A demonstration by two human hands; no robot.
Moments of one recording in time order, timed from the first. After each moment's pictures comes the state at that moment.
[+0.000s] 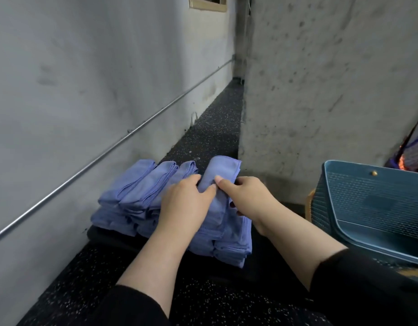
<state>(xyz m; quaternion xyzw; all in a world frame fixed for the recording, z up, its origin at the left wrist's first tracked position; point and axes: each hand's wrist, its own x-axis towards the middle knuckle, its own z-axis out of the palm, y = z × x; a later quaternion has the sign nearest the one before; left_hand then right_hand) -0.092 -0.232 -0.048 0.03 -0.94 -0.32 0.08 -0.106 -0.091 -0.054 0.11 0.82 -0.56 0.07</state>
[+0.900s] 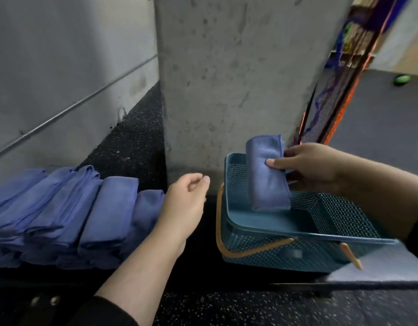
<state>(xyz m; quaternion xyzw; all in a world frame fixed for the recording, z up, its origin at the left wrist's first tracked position) -0.071 -0.072 -0.055 -0.03 -0.74 -0.67 -0.09 -0.035 0.162 0.035 0.22 0.78 -0.58 0.07</state>
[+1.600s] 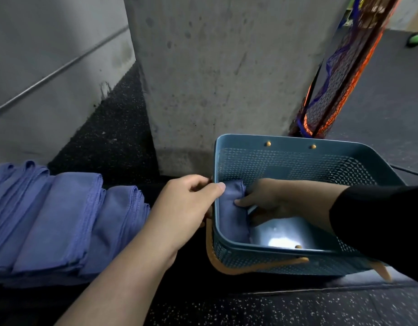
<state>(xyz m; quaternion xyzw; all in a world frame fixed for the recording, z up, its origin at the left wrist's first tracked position) -0.091 -0.039 -0.073 -0.10 -0.78 -0.60 -0.17 -0.104 0.176 -0.126 0.29 0.77 -0.51 0.28</state>
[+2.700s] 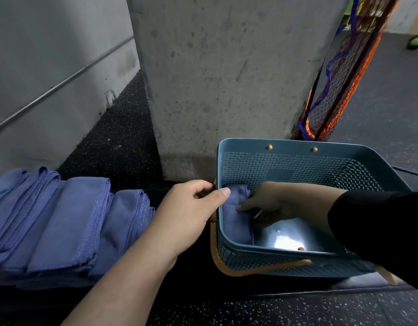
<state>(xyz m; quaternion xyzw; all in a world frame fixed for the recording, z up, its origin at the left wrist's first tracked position) -0.090 -0.048 -0.075 -0.14 -0.80 -0.56 -0.17 -0.103 0.174 -0.122 0.30 0.79 -0.45 0.29</state>
